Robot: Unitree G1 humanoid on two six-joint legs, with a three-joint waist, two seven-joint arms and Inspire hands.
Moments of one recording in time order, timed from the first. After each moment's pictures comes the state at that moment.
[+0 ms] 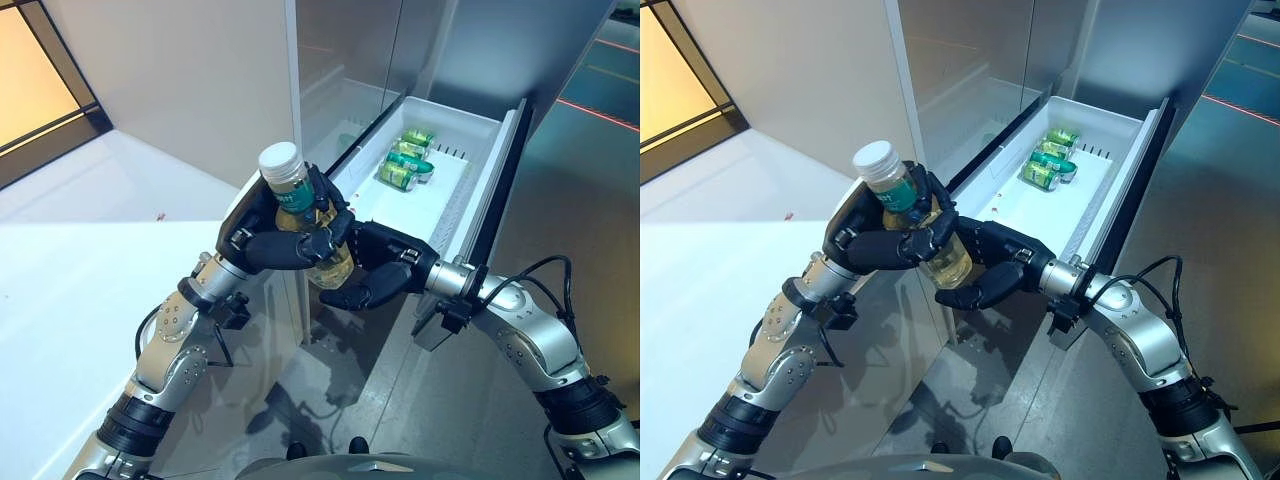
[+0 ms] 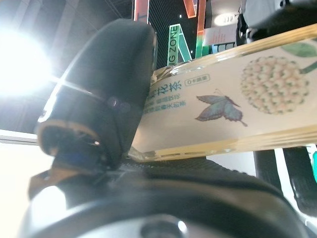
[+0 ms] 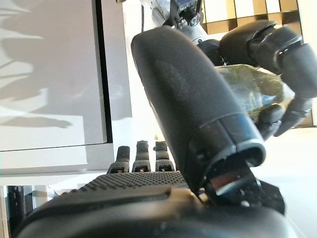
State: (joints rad) left arm -0.13 0.51 -0.25 -0.25 -0.74 -0.29 -0.38; right arm -0.22 -0.60 0.22 -0.28 0.58 0.33 0.53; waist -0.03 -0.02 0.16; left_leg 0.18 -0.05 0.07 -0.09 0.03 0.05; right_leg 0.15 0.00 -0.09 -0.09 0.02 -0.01
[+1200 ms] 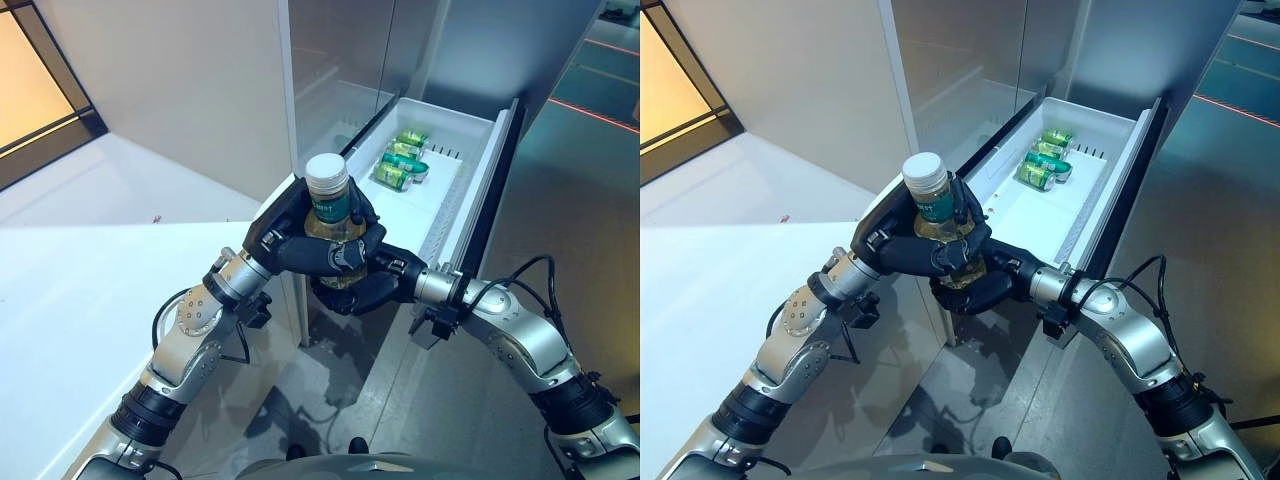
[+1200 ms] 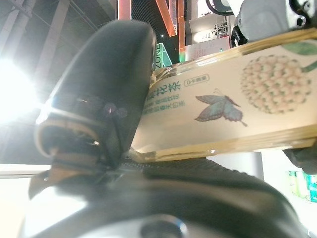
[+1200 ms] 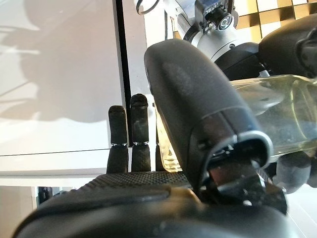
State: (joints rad) left arm -0.18 0.51 -0.32 -0.25 -0.60 -0.26 -0.34; right arm -0.24 -0.62 0.30 -0.28 0.55 0.38 0.50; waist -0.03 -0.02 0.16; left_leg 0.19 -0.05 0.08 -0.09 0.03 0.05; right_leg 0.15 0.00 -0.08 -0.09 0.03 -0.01
